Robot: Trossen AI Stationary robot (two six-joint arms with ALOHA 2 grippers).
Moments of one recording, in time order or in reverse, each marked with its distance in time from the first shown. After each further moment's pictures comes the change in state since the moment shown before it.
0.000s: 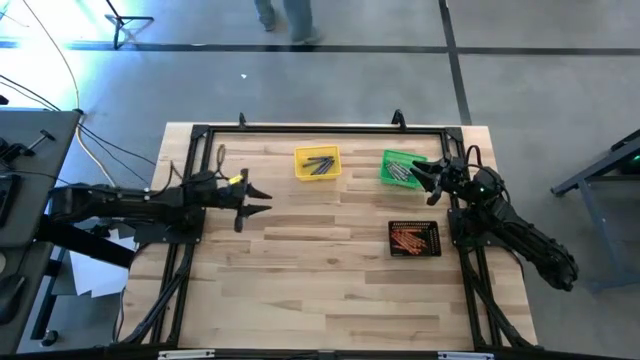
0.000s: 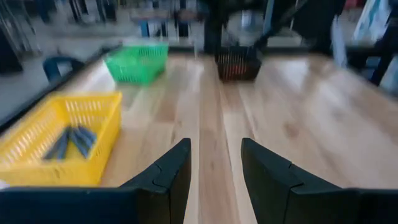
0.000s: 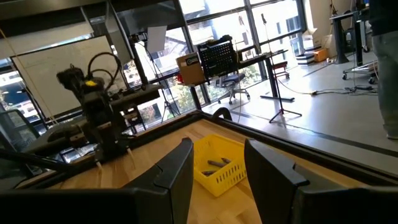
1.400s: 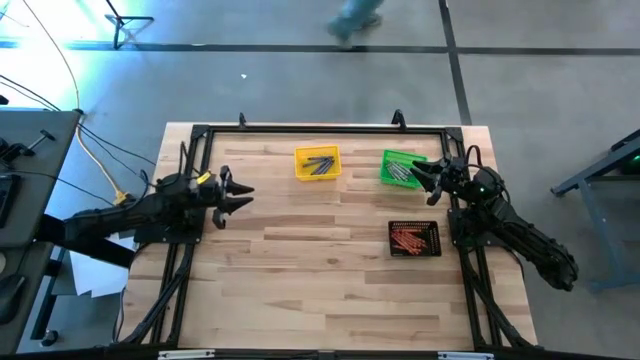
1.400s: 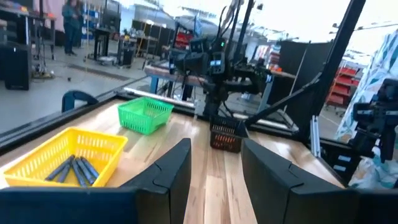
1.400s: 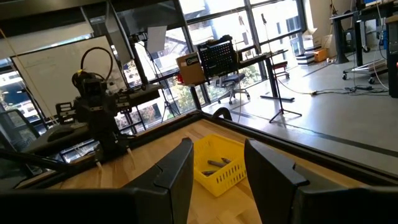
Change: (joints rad) left arm 0.004 -0.693 -0.047 -0.367 -0.060 -0.297; right arm 0.000 0.000 0.000 0.000 0.000 0.000
